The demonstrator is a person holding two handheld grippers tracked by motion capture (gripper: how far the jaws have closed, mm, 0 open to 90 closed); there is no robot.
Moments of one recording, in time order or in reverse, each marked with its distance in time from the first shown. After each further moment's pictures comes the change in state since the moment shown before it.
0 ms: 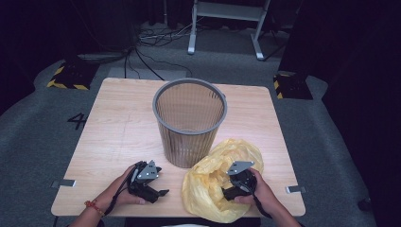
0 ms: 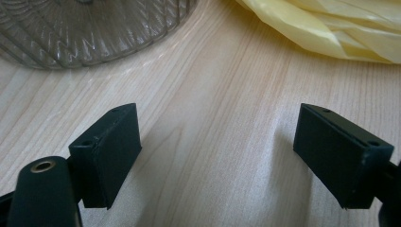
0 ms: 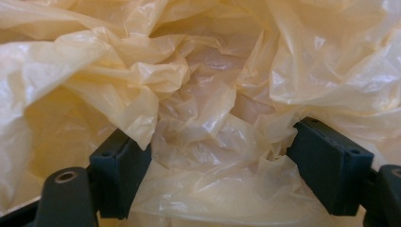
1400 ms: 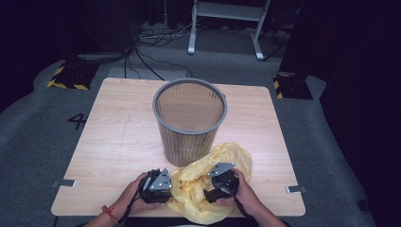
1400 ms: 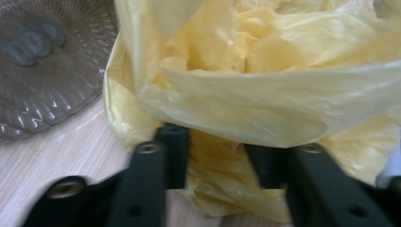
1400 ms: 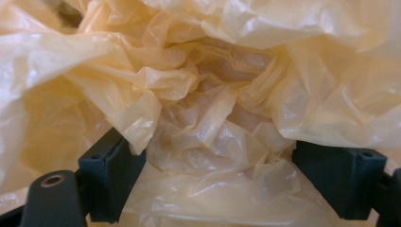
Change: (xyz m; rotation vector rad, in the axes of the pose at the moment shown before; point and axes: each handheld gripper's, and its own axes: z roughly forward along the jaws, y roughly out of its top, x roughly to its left) left arm -0.035 0.025 0.012 -0.016 -0.017 0.104; right arm 0.034 0.032 0.025 -0.003 -0.003 0.007
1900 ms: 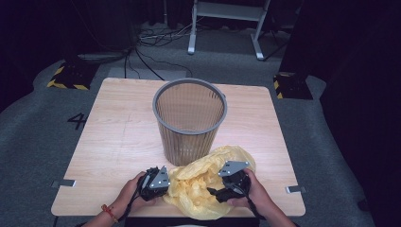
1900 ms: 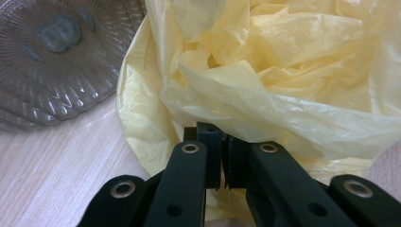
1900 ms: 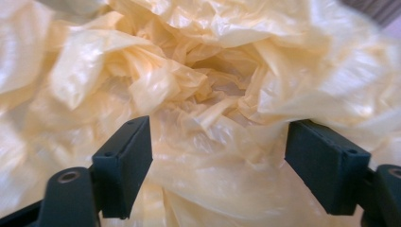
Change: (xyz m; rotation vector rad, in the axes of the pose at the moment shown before) left arm 0.004 -0.002 -0.002 0.025 0.049 0.012; right arm -0.006 0.000 -0.048 -0.068 0.020 -0.051
